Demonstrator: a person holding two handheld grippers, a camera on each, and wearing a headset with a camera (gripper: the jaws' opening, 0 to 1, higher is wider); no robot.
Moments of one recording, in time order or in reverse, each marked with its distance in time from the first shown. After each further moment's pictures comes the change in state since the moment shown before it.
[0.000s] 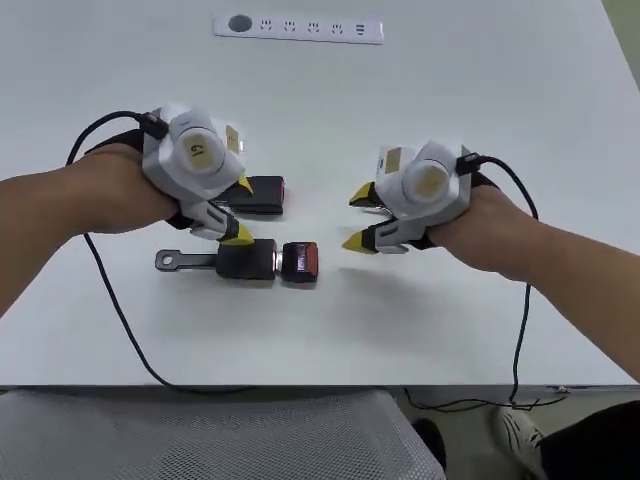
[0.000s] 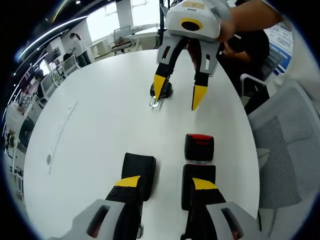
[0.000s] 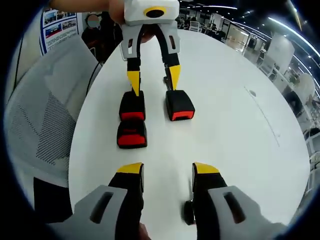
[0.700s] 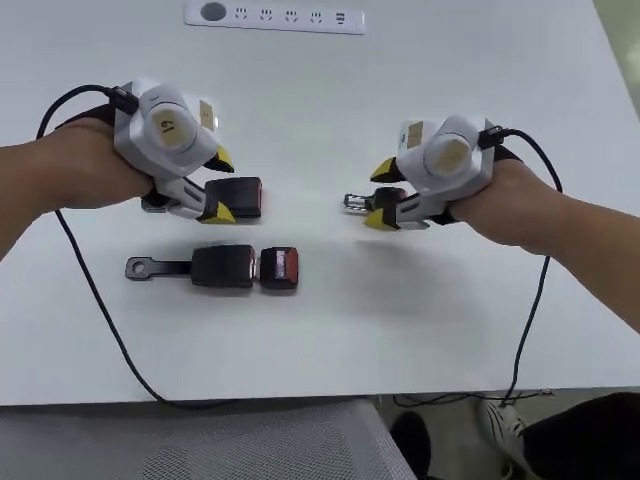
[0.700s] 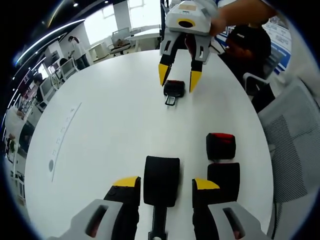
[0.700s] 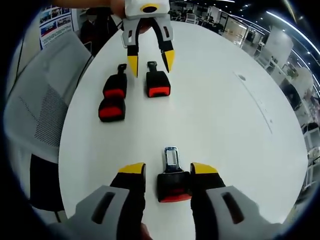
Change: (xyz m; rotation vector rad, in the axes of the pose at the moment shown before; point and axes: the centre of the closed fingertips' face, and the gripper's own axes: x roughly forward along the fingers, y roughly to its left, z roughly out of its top) left arm 0.011 0.033 -0.001 0.029 -0.007 0.000; right arm -0.016 -0.040 -0.045 0.013 0.080 -0.008
